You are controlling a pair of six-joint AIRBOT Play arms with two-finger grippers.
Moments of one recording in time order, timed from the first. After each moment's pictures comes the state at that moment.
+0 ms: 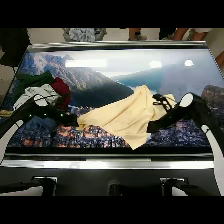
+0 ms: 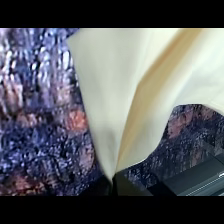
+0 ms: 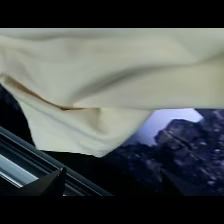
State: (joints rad) left arm -0.08 -1.45 1.06 1.04 -1.24 -1.34; right arm -0.02 -1.31 0.99 -1.15 1.36 1.05
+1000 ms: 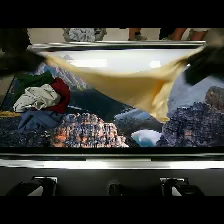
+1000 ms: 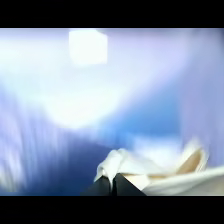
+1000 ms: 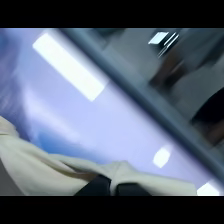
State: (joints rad) left arm -0.08 -0.99 1.60 1.04 -0.96 -1.38; right arm -0.02 -0.88 1.56 -1.25 0.96 0.83
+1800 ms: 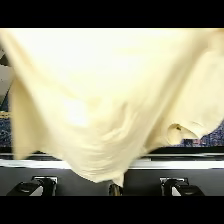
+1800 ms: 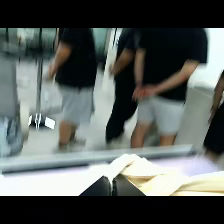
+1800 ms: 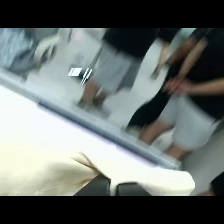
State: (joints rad) left arm -0.08 -0.91 1.67 1.15 -0.88 -1.45; right arm -0.01 -0.92 1.75 -1.50 1.03 0.98
